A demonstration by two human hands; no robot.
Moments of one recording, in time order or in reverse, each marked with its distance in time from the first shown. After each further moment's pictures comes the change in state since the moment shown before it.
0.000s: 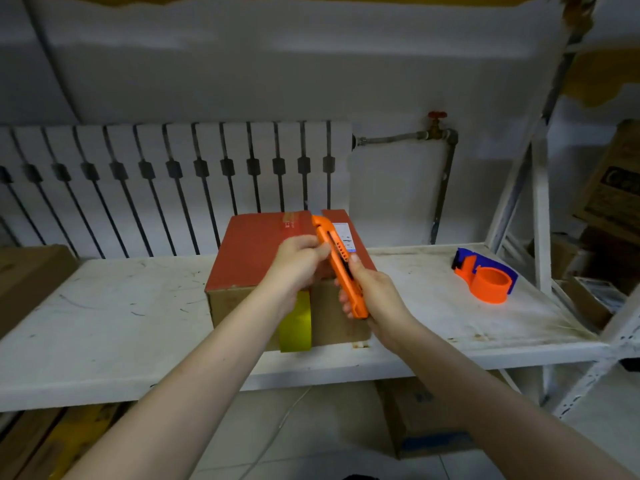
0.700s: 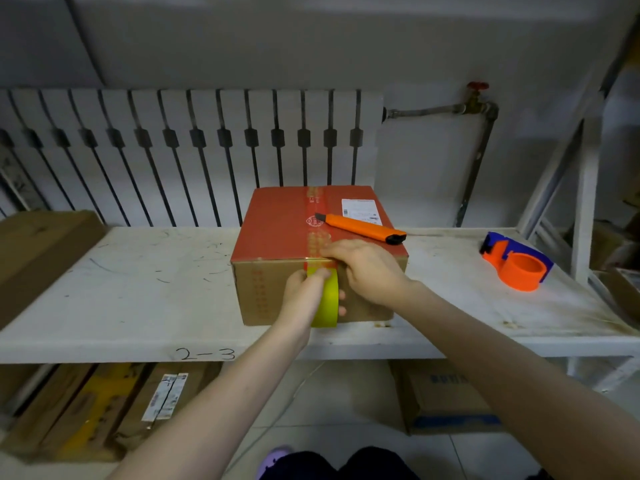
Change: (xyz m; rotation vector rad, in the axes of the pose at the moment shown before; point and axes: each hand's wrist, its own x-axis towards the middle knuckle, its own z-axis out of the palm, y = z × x) left_hand -0.024 -0.069 -0.017 -0.197 0.175 -0.245; right_hand 0.057 0.024 0.020 -1.270 -0.245 -0.714
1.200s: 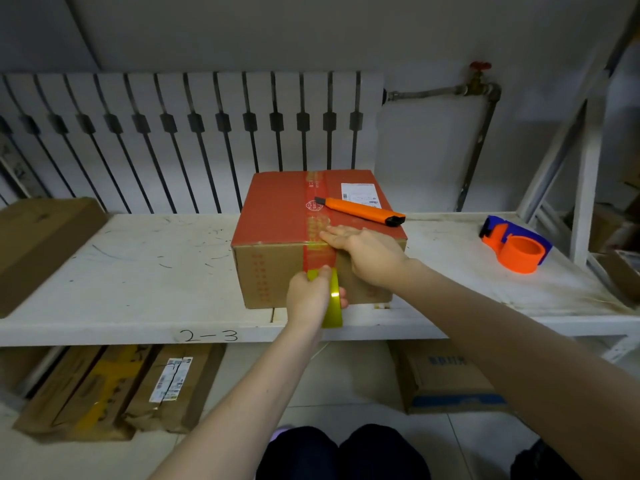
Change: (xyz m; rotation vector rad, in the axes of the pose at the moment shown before) left_hand -0.004 -0.033 0.008 -0.050 0.139 0.024; right_hand -0.002 0.002 -0.001 -0.173 -0.196 0.056
